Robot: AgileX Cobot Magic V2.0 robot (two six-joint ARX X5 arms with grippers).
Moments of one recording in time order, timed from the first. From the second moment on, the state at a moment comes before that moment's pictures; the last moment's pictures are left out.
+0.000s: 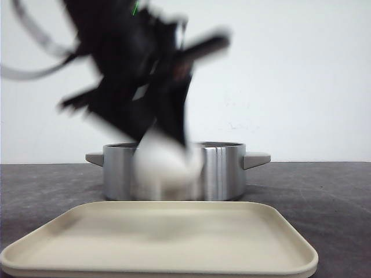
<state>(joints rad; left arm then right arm) -0.94 1.51 1.15 -0.62 -0.01 -0.46 1.11 0.95 1.46 -1.00 0.39 0.33</state>
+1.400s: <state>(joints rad) -0.60 1.83 1.36 -0.51 -0.07 -0.31 1.11 0.96 1.46 -1.03 0.52 0.33</state>
